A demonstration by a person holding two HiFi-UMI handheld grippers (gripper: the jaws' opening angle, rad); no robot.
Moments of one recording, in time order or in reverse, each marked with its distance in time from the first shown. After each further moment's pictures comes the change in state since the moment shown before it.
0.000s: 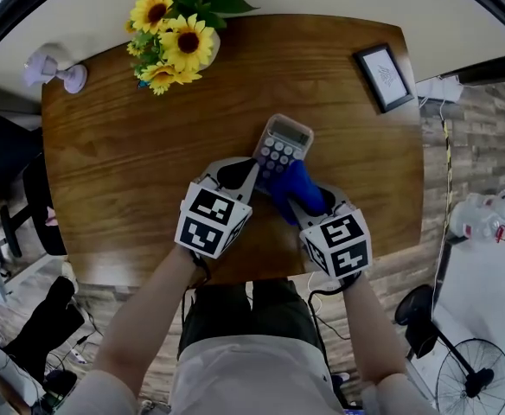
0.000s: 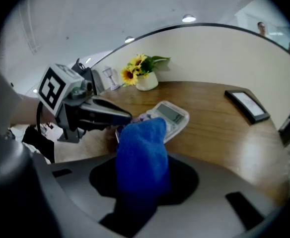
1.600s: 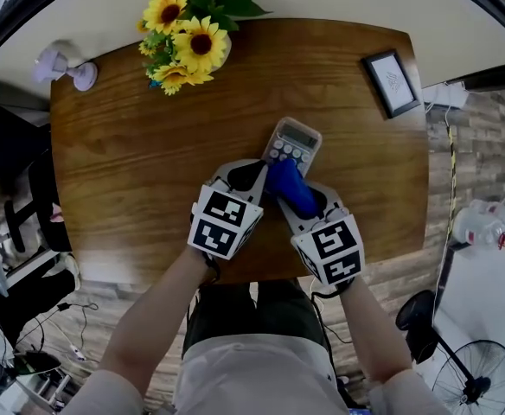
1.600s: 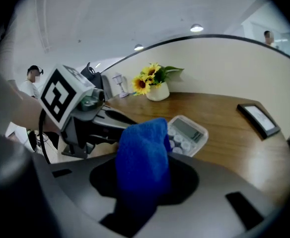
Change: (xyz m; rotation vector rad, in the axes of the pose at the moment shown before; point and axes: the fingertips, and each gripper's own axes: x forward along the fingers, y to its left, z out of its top) left arm -0.001 0.000 0.002 -0.015 -0.013 0.036; right arm 0.006 0.032 0.030 -0.064 -0.104 0.052
